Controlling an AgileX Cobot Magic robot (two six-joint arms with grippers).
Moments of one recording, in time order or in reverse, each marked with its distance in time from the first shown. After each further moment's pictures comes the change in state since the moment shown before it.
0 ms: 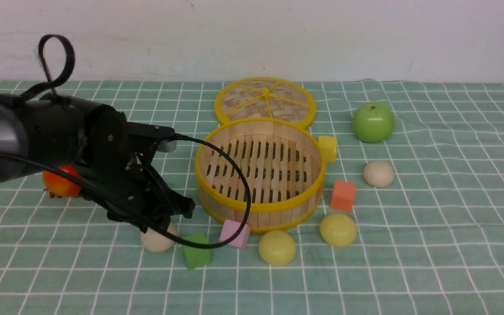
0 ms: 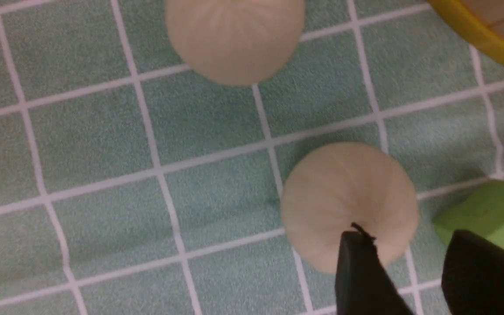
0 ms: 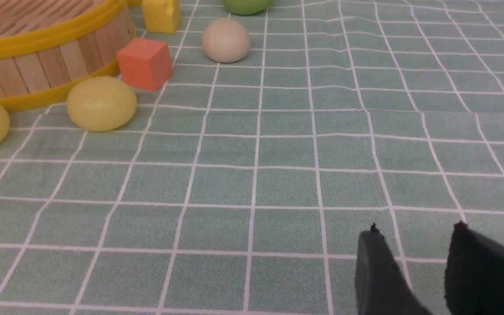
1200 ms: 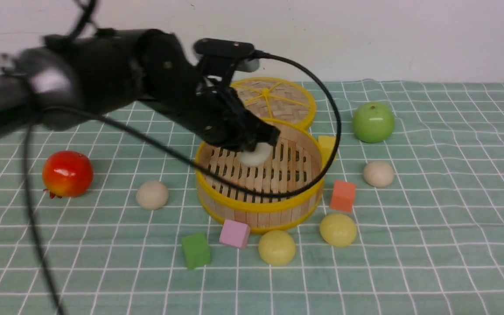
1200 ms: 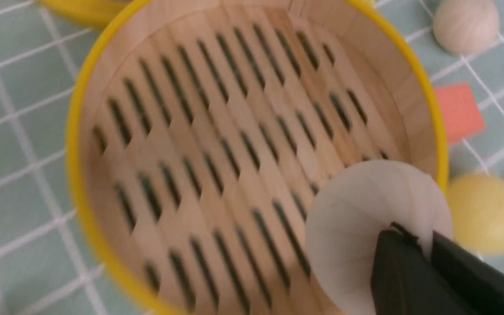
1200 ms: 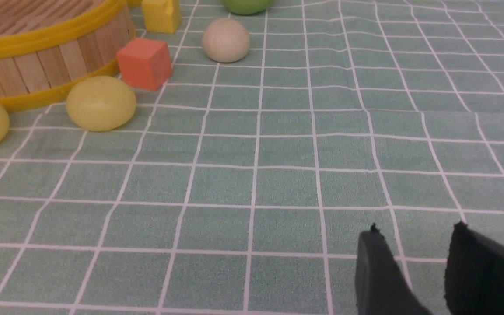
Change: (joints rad) right arm 0.000 0.000 0.000 -0.006 0.000 0.000; left arm -0.137 0.101 -0.401 -0.250 -0.061 0.264
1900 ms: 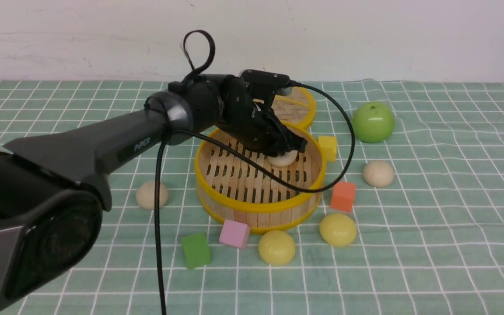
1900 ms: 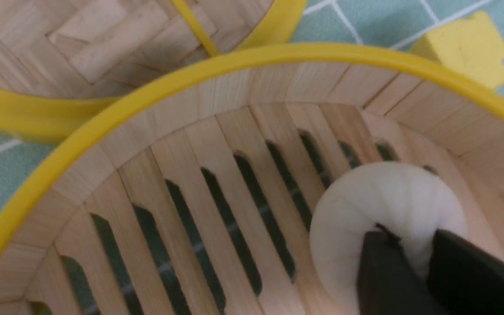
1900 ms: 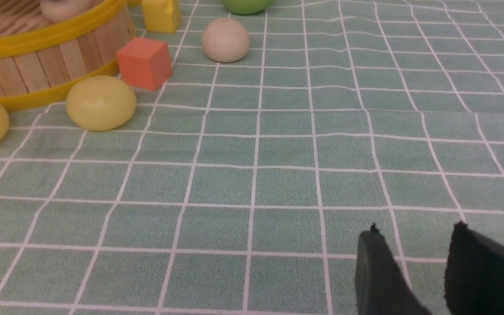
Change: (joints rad) right arm 0.000 0.000 0.000 0.000 0.000 0.000; left arm 0.000 0.451 -0.428 0.007 -0.043 0.004
